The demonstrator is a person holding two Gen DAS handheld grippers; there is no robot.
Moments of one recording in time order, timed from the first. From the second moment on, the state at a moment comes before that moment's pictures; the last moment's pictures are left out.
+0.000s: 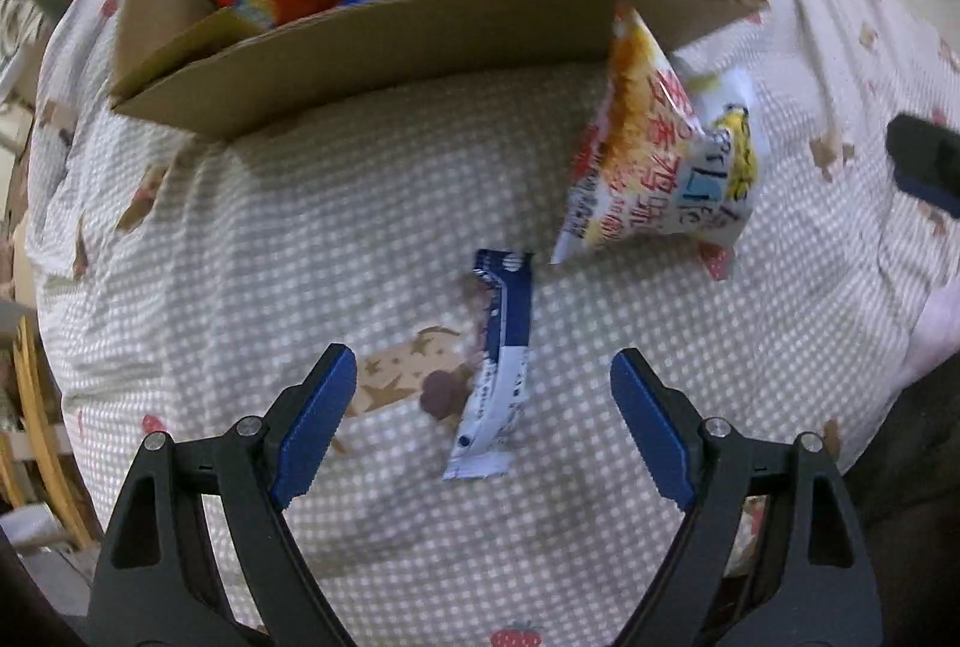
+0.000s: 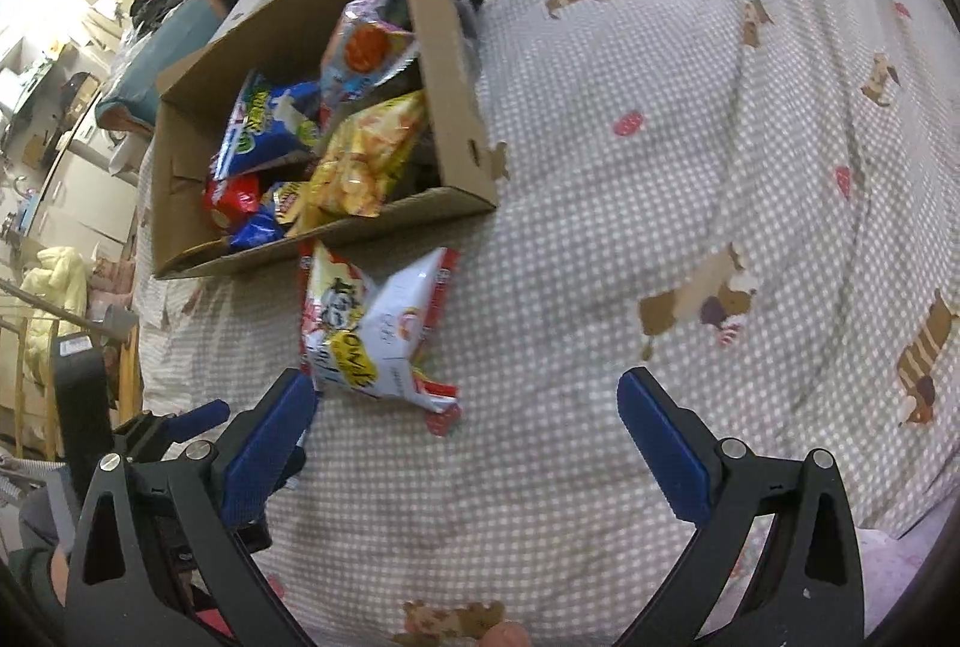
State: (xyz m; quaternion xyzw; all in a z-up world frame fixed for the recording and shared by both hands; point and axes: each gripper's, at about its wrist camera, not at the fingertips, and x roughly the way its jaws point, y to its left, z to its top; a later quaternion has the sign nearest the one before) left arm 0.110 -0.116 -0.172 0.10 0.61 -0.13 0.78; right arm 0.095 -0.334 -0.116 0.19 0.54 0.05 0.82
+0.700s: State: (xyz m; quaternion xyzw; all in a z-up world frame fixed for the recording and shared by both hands) left arm 0.135 -0.085 -0.180 0.07 0.62 -0.07 0.78; right arm 0.120 -0.313 -0.130 0.21 0.57 0.07 0.79
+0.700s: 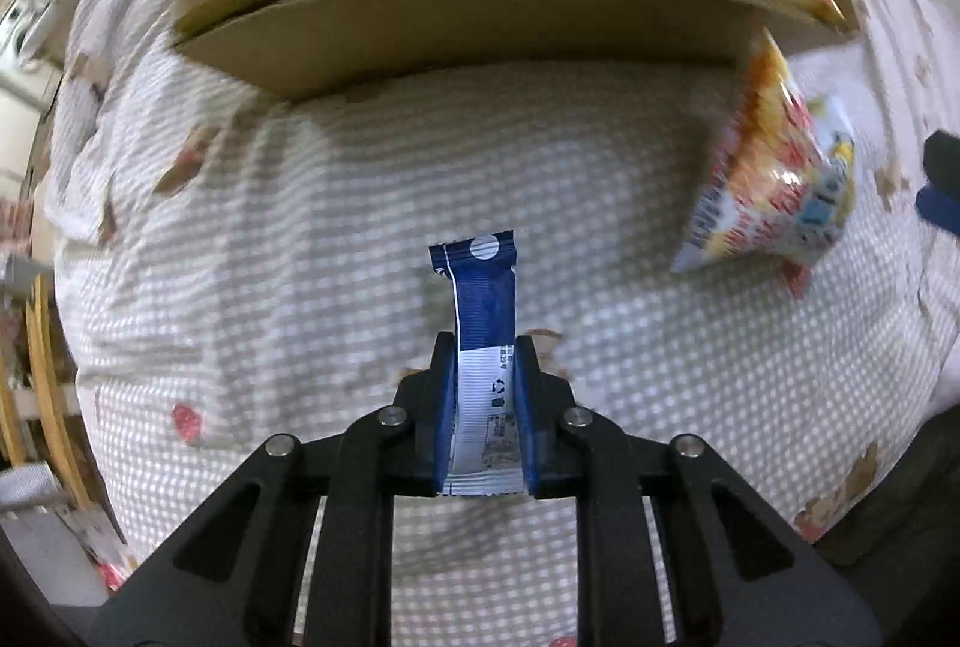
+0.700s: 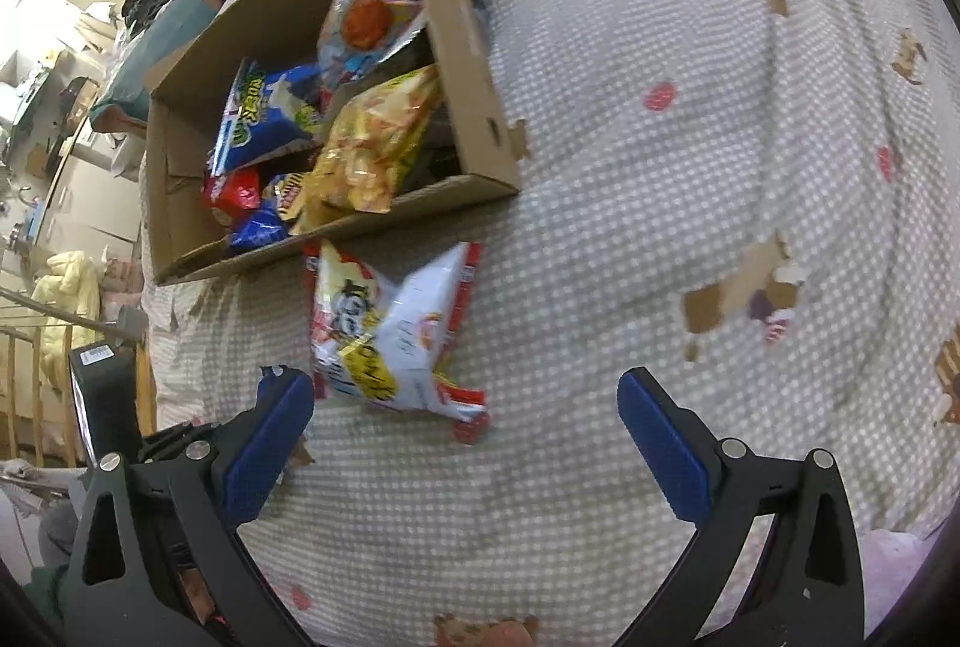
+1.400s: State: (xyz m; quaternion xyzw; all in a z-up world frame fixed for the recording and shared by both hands) left arm 0.105 -0.024 -0.134 0.01 0.57 -0.04 0.82; right arm 0.164 -0.244 -0.180 0.15 0.62 0.09 0.77
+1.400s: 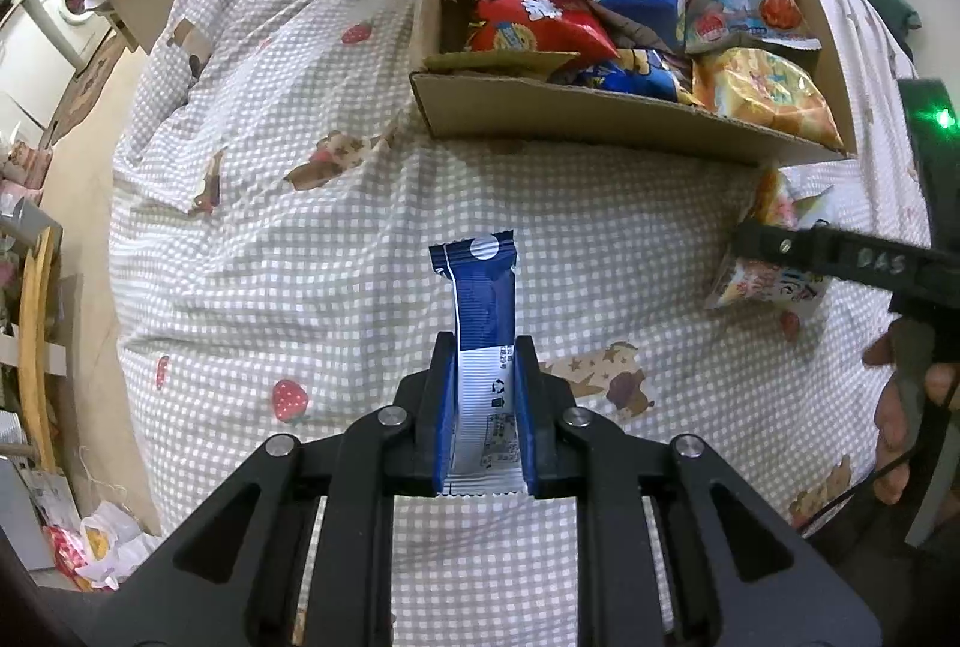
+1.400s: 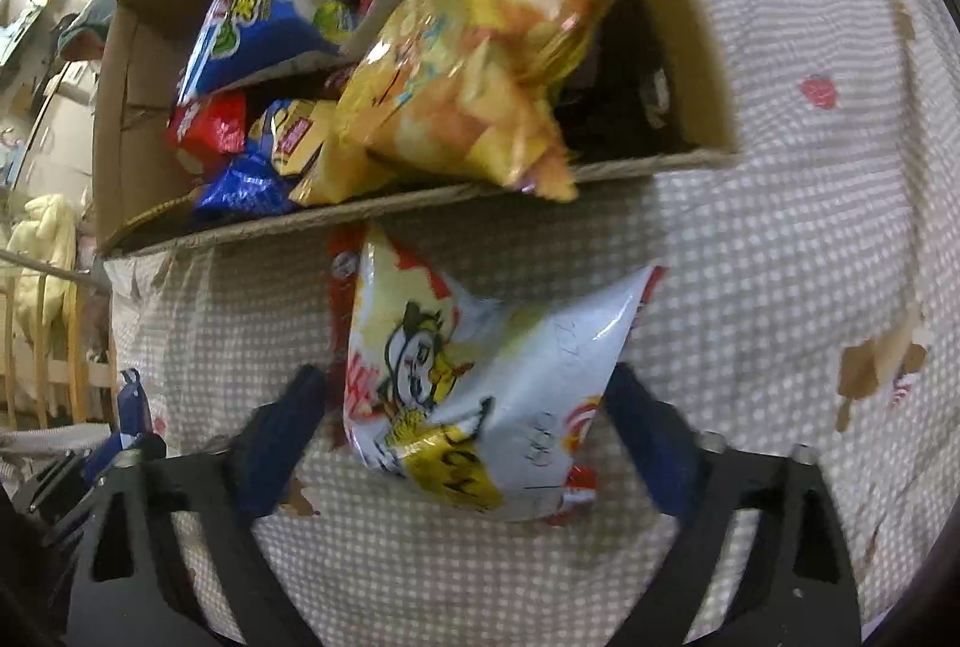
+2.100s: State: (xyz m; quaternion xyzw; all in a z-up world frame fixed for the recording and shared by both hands) left arm 0.112 -0.045 -0.137 0.06 0.55 -0.04 0.83; right arm 0.101 -0.303 -0.138 0.20 0.57 0.14 0.78
